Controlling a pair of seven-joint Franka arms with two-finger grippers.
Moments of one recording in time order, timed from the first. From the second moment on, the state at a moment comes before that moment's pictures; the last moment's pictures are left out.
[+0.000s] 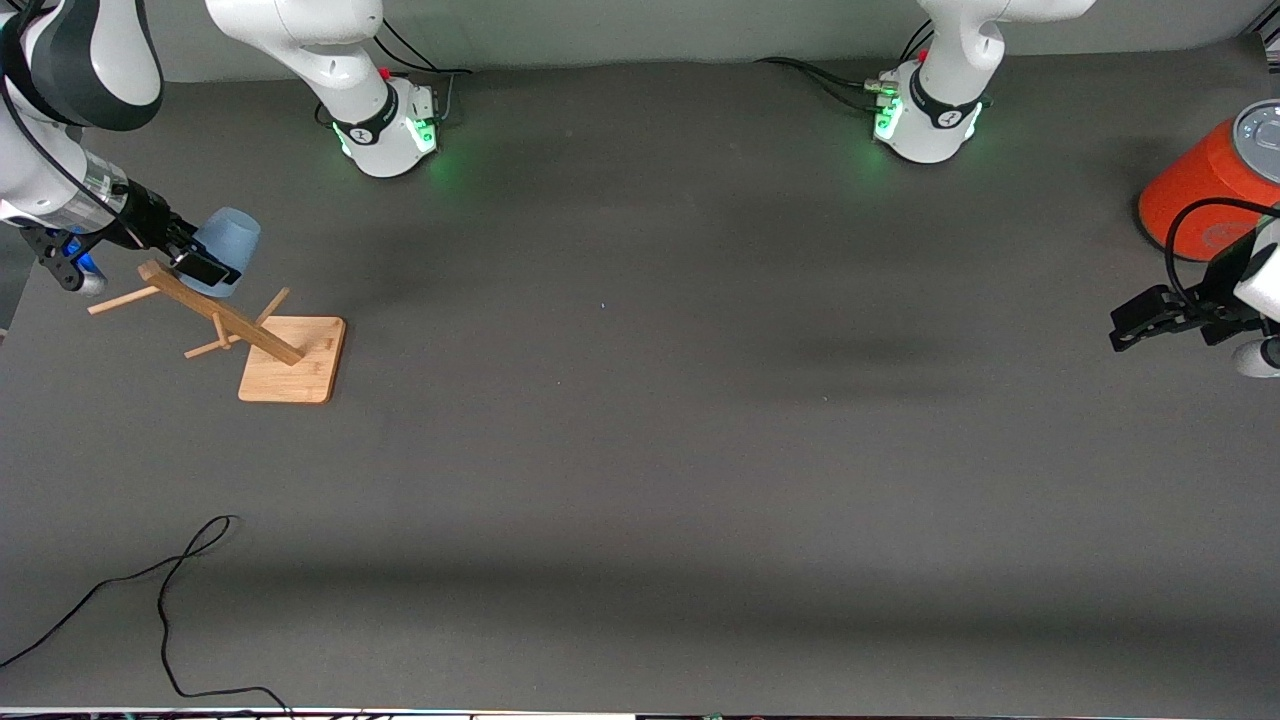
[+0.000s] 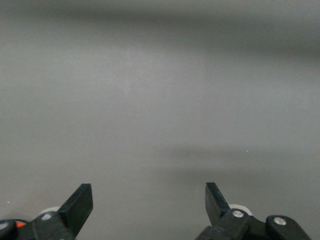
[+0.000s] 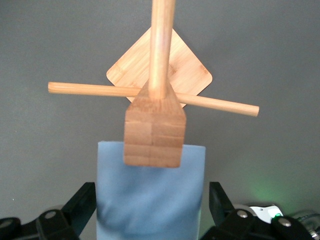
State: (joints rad) left arm -0.15 0.05 0.17 -1.65 0.01 1.76 -0.03; right arm -0.05 -0.33 -0.14 -2.35 0.01 1.88 0.62
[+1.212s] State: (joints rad) left arm -0.15 0.05 0.17 -1.65 0.01 1.76 -0.03; right arm 0.09 -0.46 -0.13 -2.33 0.01 1.77 0.85
